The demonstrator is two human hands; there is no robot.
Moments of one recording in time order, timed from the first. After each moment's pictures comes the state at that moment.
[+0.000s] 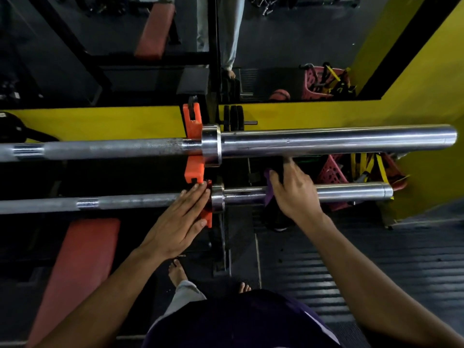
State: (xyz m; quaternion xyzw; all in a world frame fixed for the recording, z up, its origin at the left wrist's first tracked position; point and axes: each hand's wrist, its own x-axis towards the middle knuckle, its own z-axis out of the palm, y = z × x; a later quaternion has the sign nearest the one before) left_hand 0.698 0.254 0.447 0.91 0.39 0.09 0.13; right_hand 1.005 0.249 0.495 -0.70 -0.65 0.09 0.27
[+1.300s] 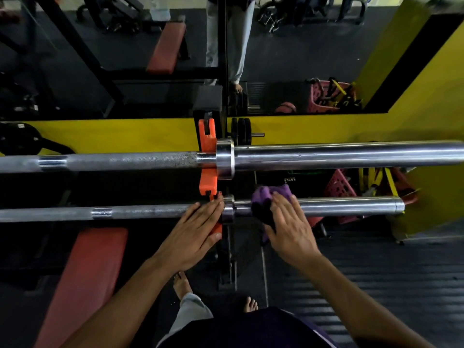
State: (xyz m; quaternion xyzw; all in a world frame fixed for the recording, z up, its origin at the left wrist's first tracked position) left_hand 0.703 0.253 0.449 0.91 0.40 0.03 0.11; right_hand 0.988 0.209 0.453 -0.60 -0.78 0.00 0.19
